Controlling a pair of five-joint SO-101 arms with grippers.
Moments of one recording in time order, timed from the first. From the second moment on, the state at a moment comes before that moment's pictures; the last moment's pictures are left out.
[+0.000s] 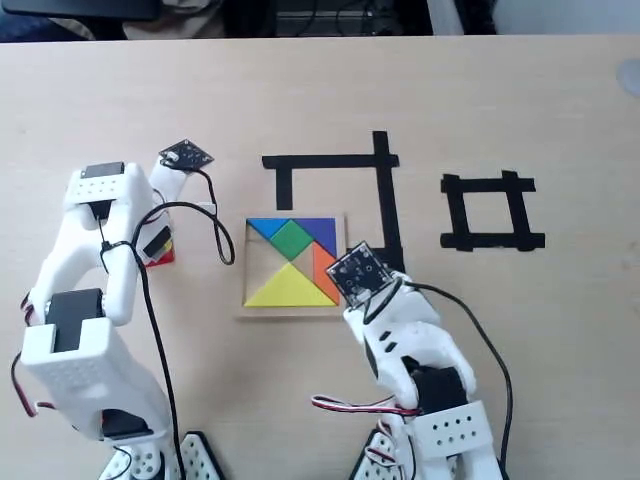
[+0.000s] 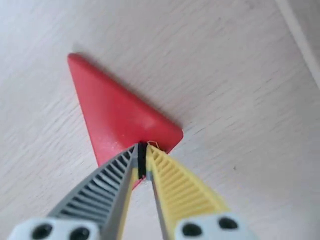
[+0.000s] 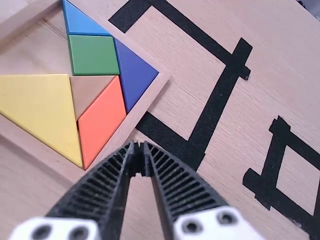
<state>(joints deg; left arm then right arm) -13.8 15.2 16.7 65.7 -48.0 -14.0 -95.3 97.3 45.3 28.4</state>
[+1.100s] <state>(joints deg) -18.9 27.0 -7.6 79.7 -38.6 -14.0 -95.3 97.3 45.3 28.4</state>
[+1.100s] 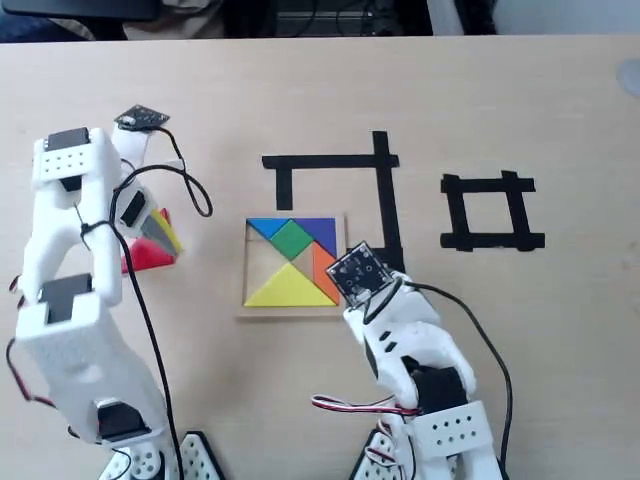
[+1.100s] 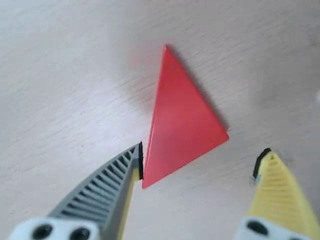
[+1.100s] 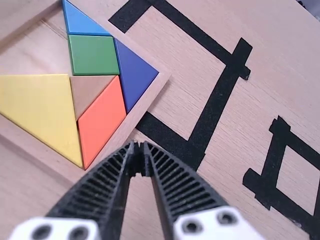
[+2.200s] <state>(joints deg) -18.2 49.9 -34.1 94.3 -43.9 -14.0 -95.3 97.3 45.3 28.4</state>
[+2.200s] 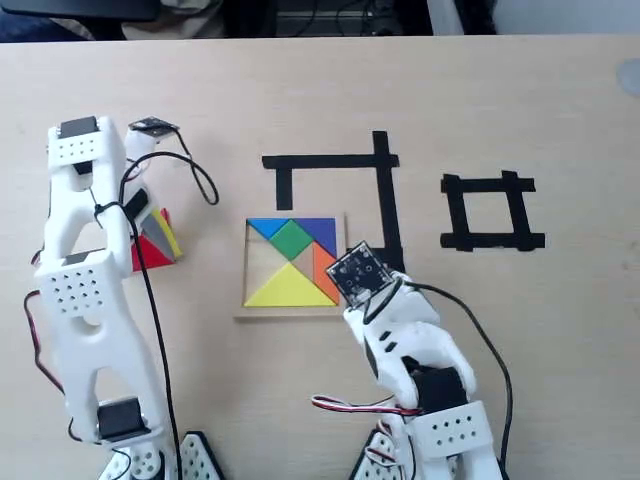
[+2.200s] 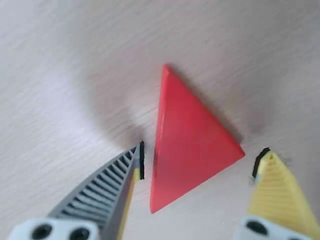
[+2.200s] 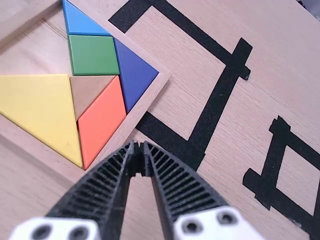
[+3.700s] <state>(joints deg) -16.0 45.6 -35.2 98.9 -39.7 -19.2 -93.1 83.4 46.5 25.0</state>
